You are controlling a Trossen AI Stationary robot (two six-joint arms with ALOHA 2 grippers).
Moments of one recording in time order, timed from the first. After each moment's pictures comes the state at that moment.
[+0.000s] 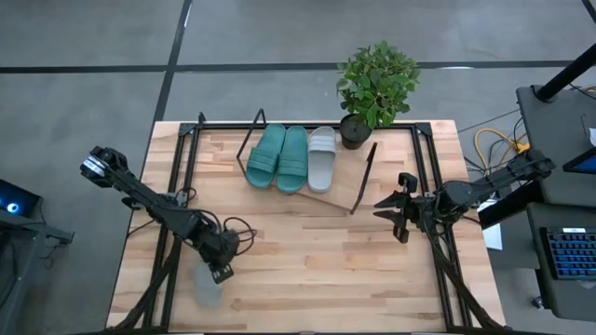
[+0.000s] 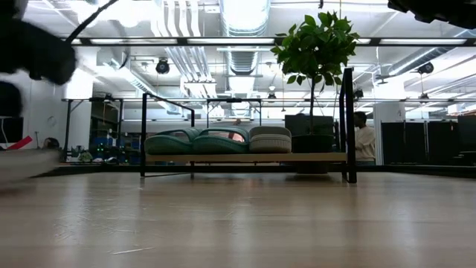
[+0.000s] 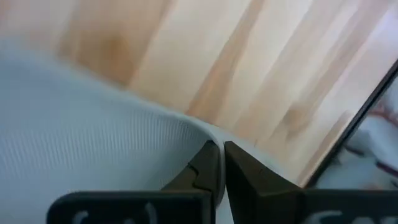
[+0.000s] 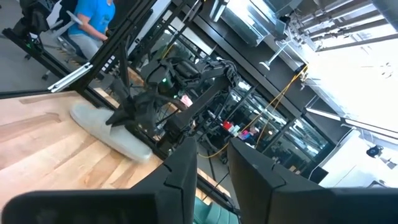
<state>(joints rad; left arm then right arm) -0.55 1.27 0.72 -0.63 0.22 -1.16 0.40 0.55 0.20 0.53 0.26 -0.77</state>
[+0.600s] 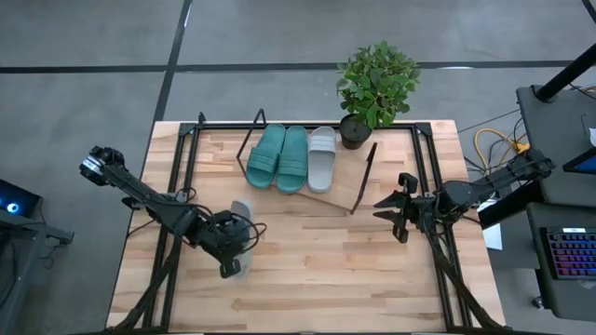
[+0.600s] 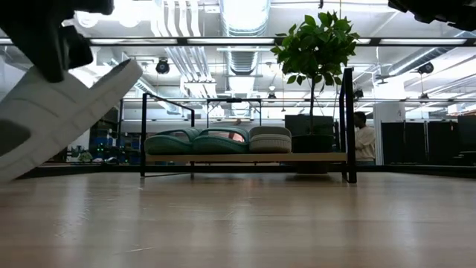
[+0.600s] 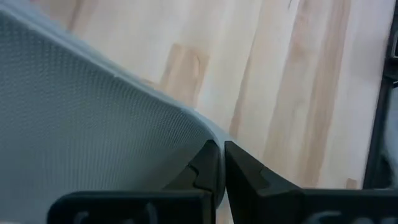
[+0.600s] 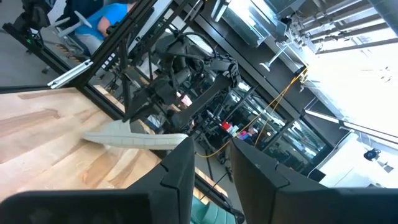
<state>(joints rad) -0.54 1.26 0.92 -0.73 -0.17 -0.84 0.40 0.55 0.20 0.53 0.26 -0.79</state>
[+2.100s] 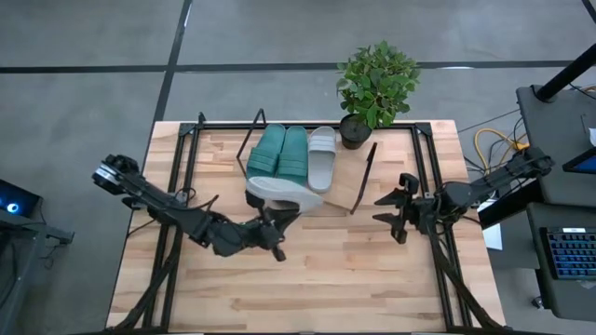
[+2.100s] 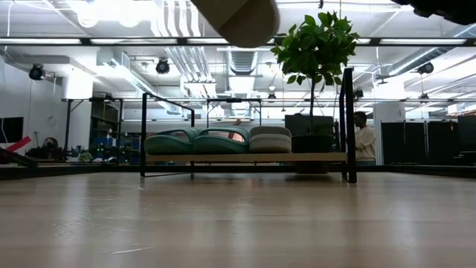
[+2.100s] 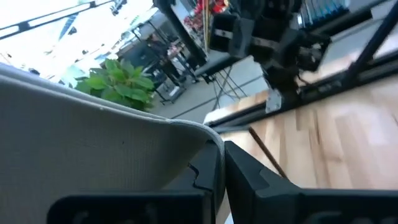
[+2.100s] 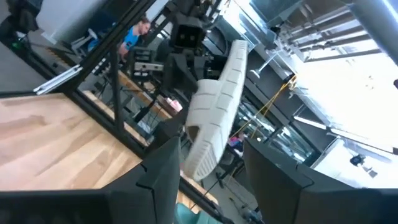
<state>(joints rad) -0.50 1.45 1.08 0.30 -0.96 0.51 0.43 0.61 0.20 0.63 0.30 -0.84</state>
